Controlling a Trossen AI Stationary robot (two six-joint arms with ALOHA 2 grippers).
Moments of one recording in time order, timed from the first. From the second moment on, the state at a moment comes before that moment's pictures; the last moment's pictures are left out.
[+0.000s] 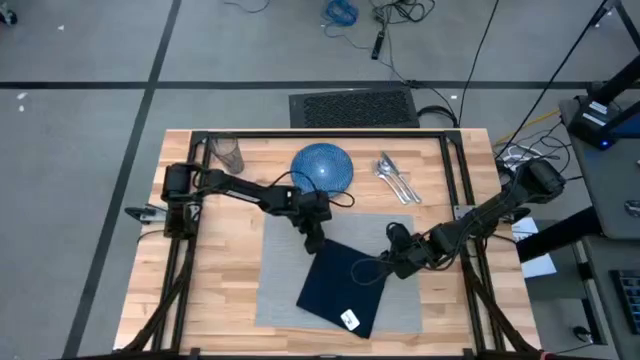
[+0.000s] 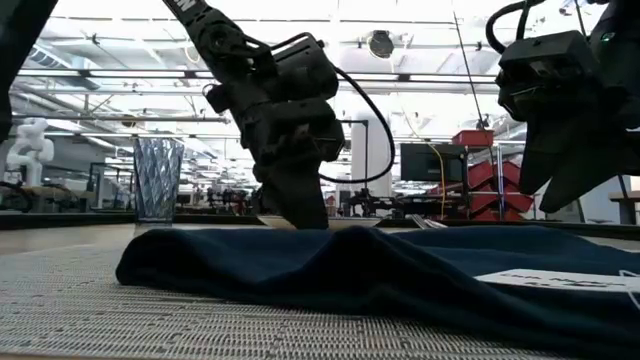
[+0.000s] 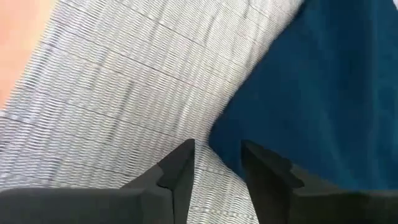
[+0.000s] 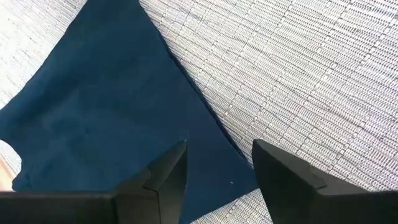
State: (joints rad) left arm 0.07 1.91 1.11 -0.22 0.31 -0.38; right arm 0.50 1.39 0.69 -0.44 0.32 1.52
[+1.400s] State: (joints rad) left arm 0.05 1.91 1.11 -0.20 0.19 -0.37; right arm 0.50 1.39 0.69 -0.45 0.32 1.51
